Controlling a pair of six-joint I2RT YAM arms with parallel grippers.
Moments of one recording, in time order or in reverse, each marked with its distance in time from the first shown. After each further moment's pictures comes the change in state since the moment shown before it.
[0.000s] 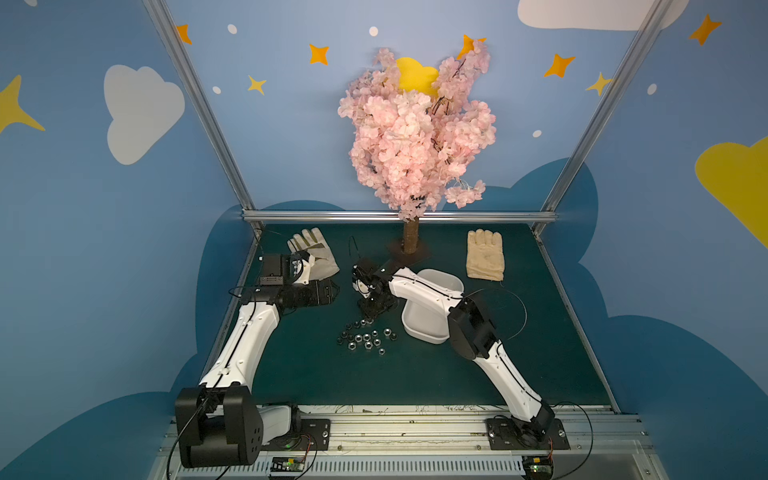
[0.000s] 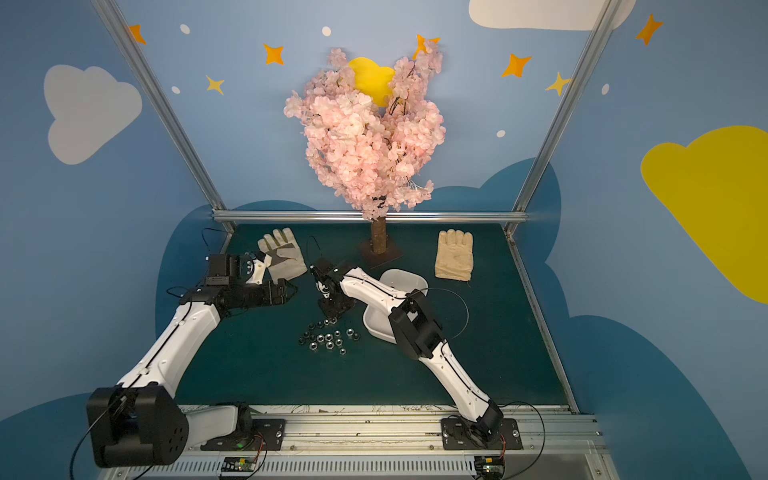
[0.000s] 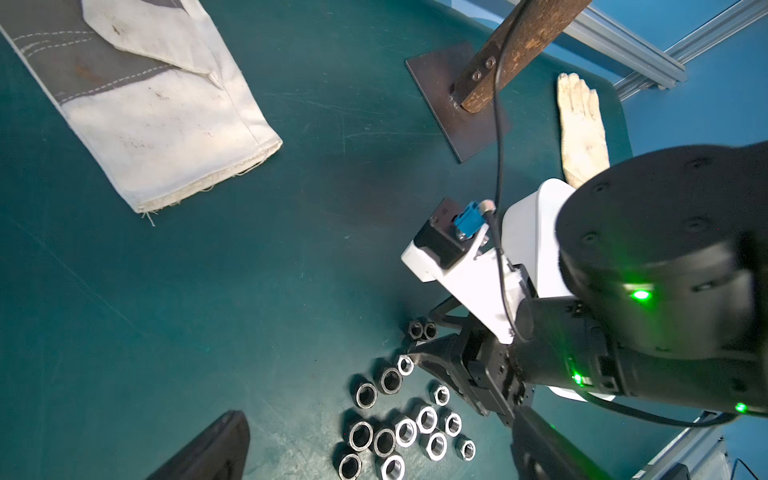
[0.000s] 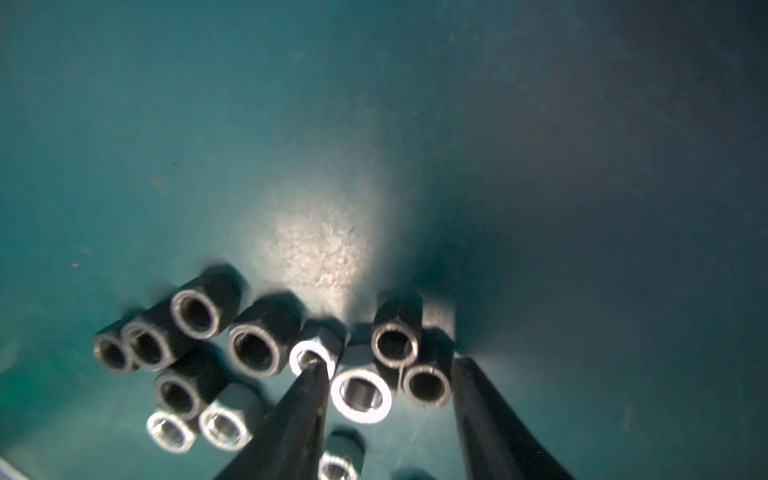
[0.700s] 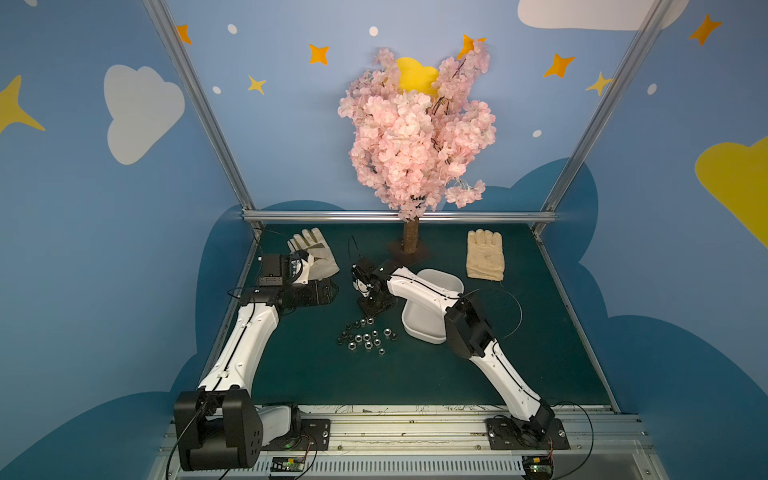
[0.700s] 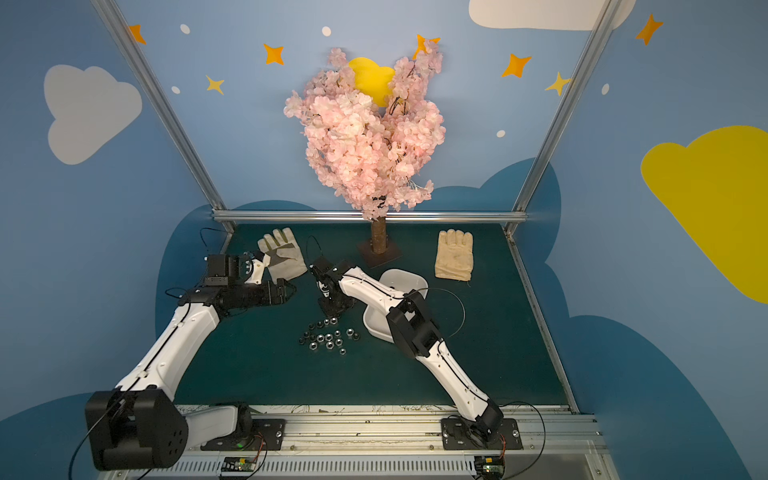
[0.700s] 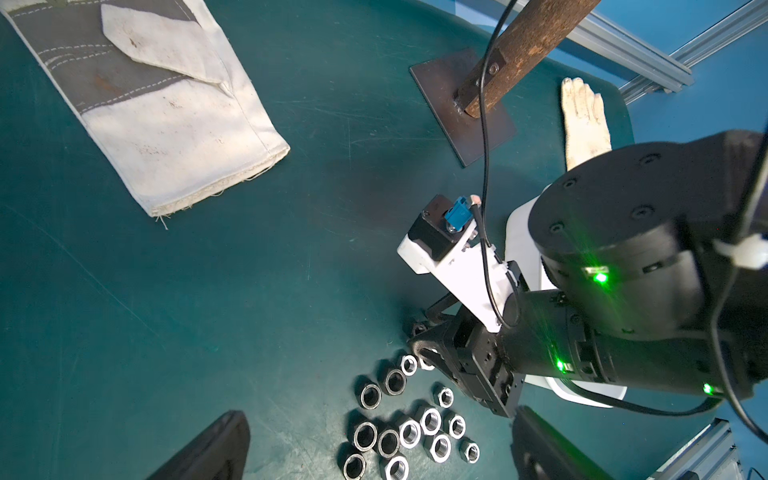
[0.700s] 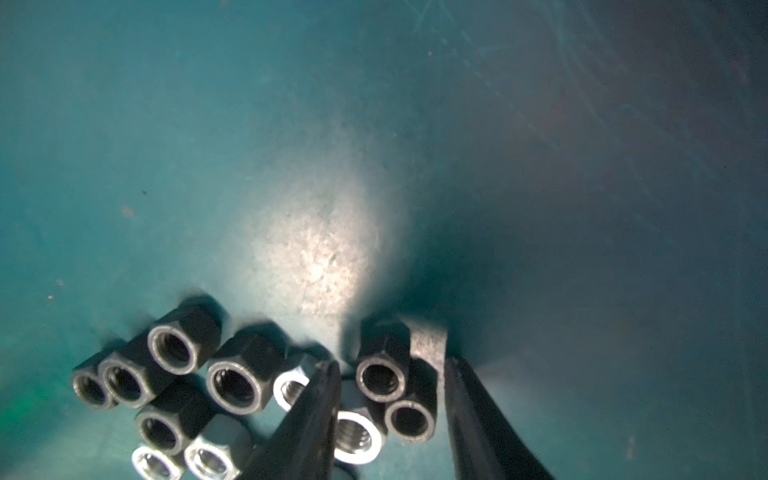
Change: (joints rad) left arm 0.000 -0.010 0.000 0.000 -0.010 0.000; right arm -0.003 0.041 0.066 -0.025 0.006 0.031
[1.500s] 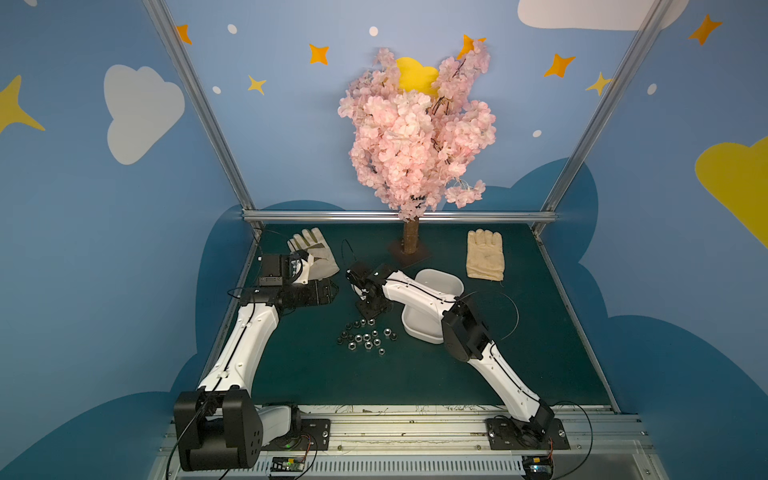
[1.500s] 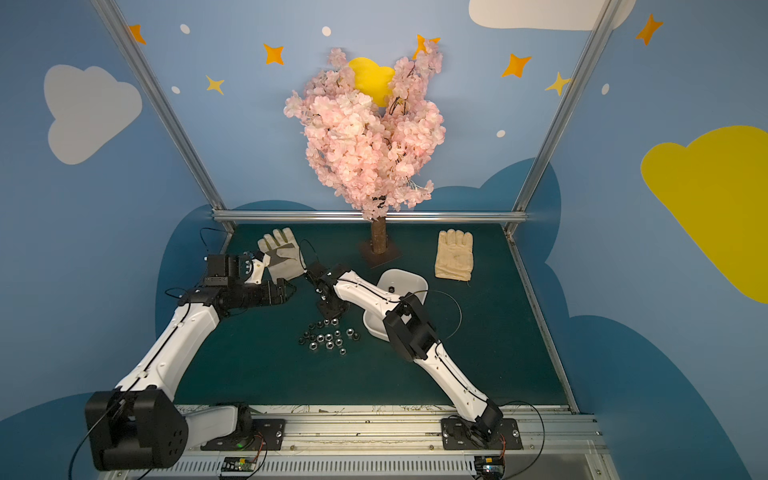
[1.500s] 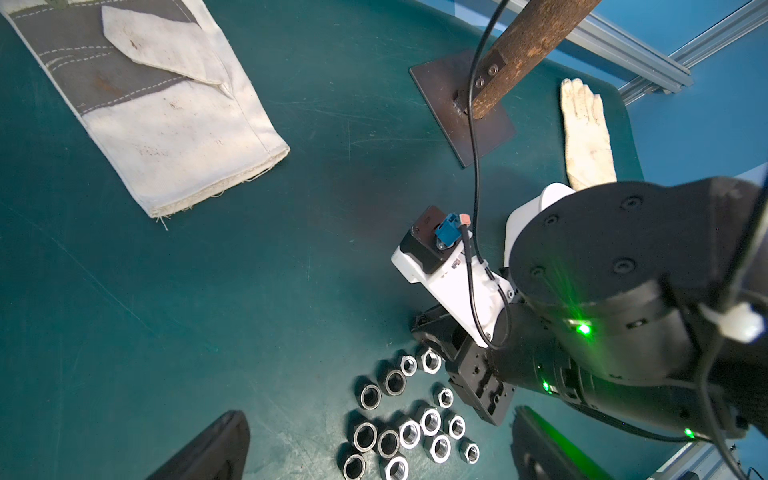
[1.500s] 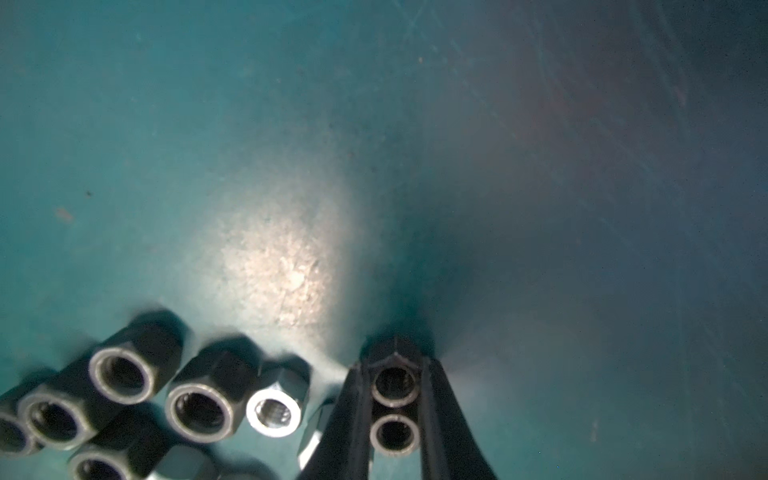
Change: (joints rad) left arm 0.000 -0.001 0.000 0.002 0.000 0.000; right arm 0.036 0.009 0.008 -0.008 0.153 -0.020
